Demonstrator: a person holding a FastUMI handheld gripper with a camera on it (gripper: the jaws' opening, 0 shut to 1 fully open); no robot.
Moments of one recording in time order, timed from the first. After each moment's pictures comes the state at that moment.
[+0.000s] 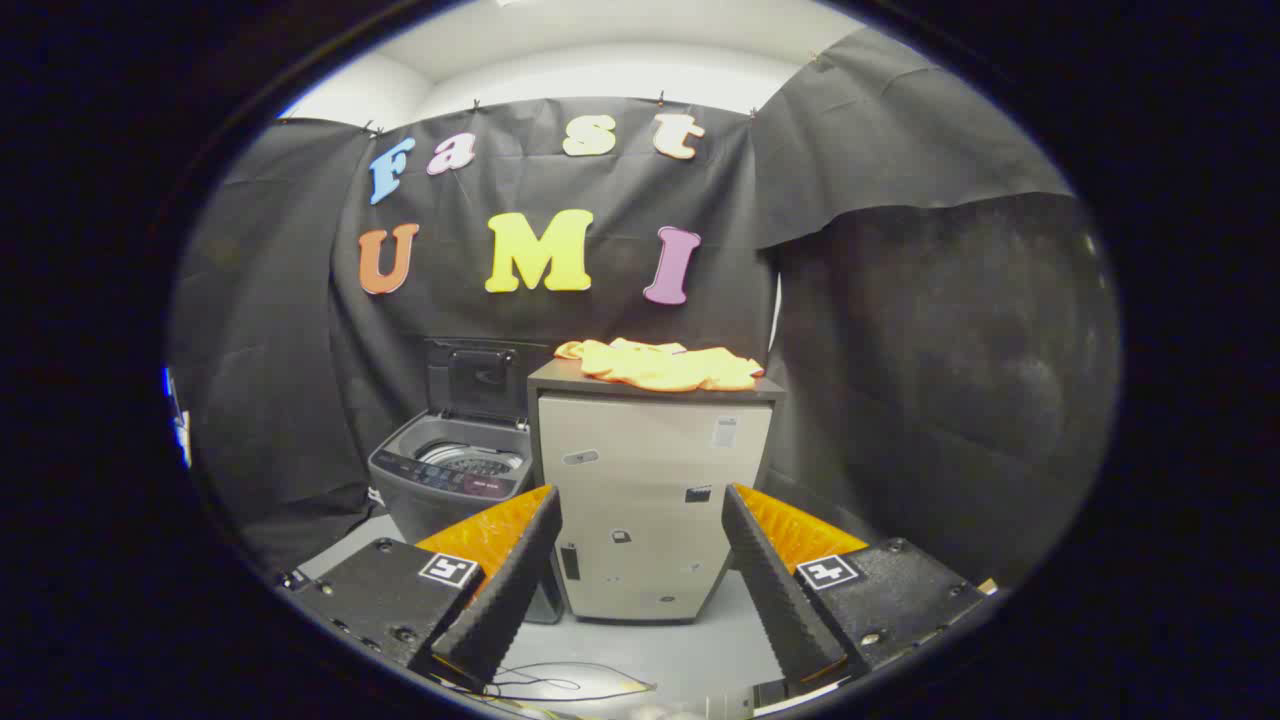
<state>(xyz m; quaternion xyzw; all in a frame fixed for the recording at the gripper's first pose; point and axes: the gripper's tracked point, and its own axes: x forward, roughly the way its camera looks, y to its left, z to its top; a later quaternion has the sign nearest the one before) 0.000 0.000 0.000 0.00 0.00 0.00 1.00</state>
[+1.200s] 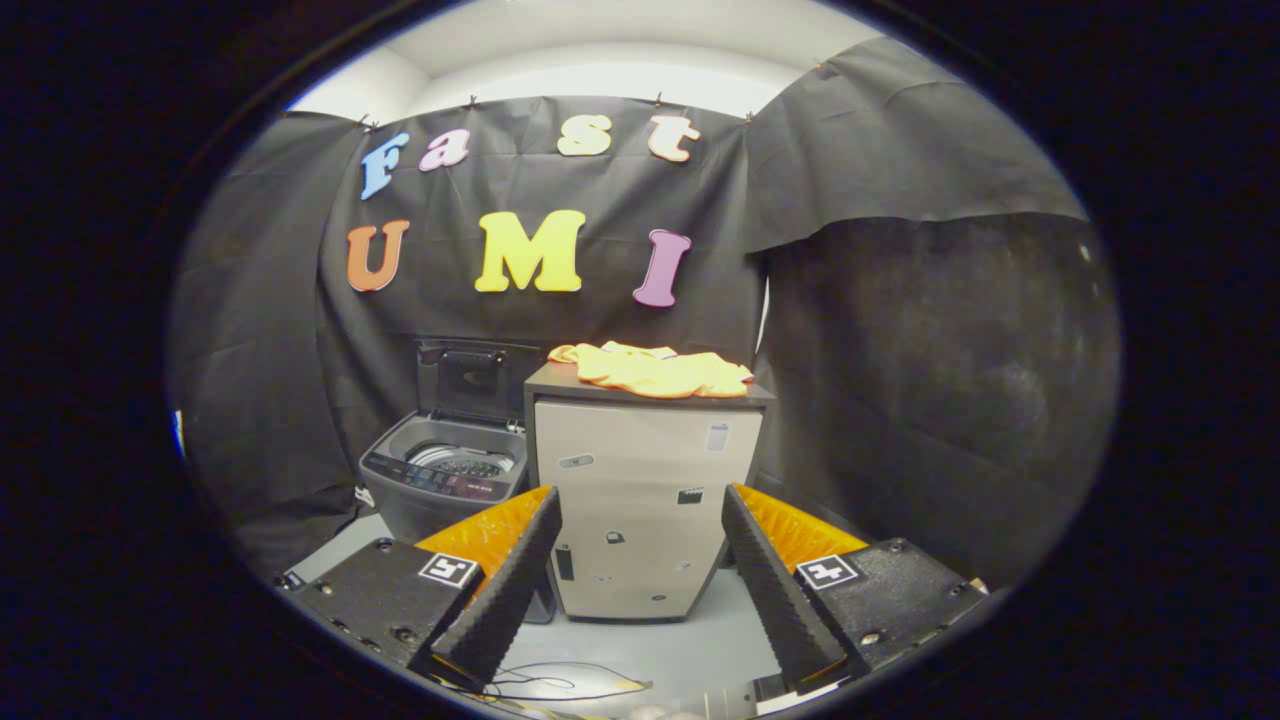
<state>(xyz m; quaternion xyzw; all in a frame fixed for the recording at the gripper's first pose) -0.007 0.017 0.011 -0.01 0.00 -0.02 1.00</state>
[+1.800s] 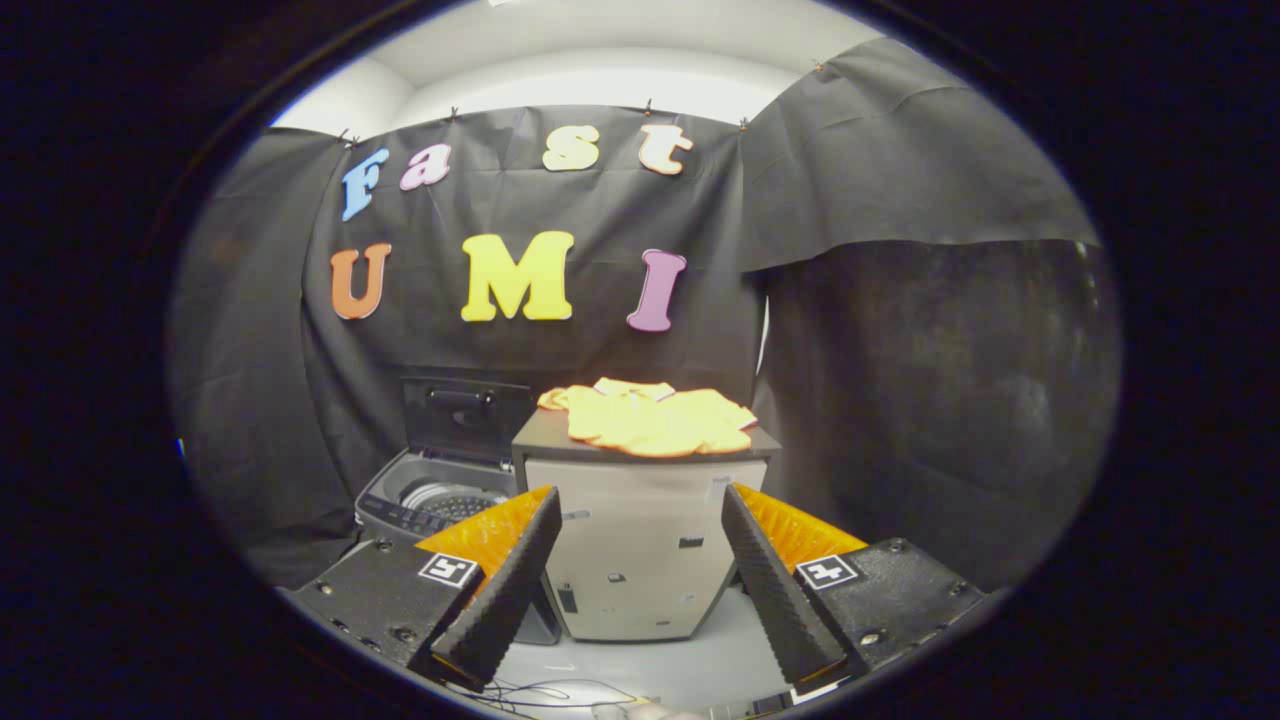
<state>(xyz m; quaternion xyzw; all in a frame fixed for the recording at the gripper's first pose) 0.048 0.010 0.100 0.02 -0.02 -0.02 1.00</state>
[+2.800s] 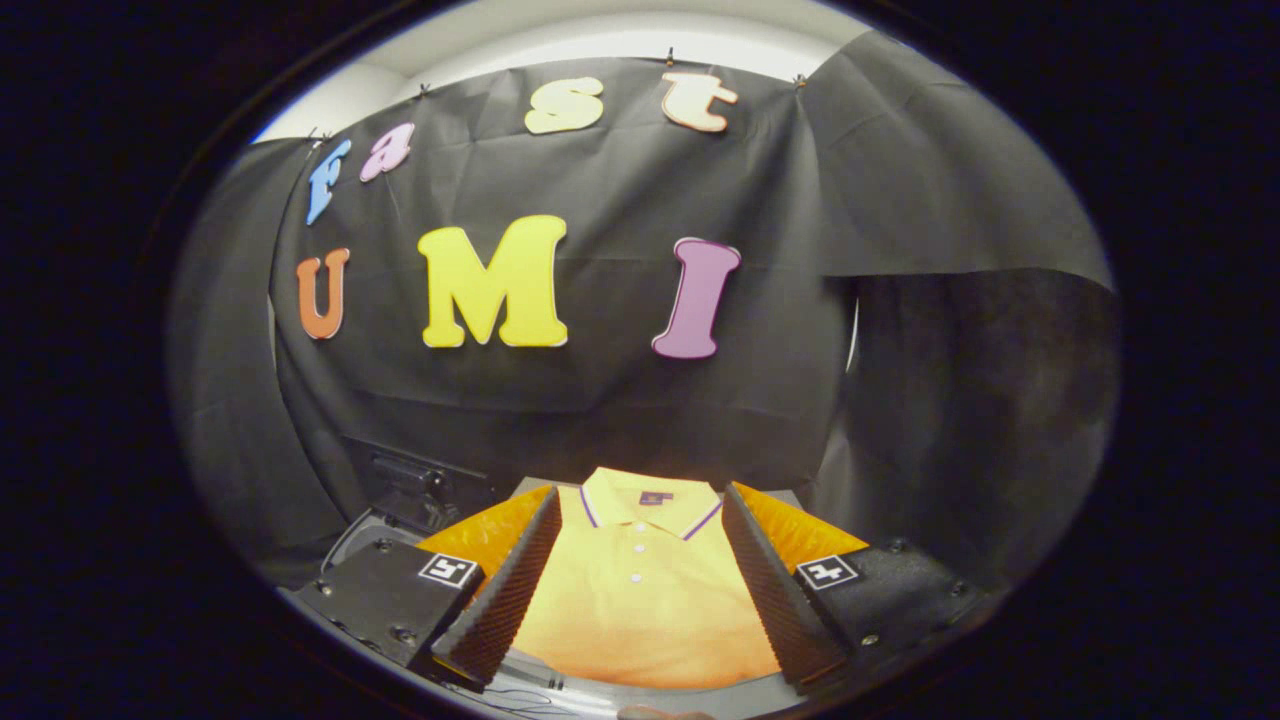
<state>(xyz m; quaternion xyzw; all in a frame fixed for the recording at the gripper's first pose) 0.374 0.002 0.246 0.00 0.04 0.04 1.00</state>
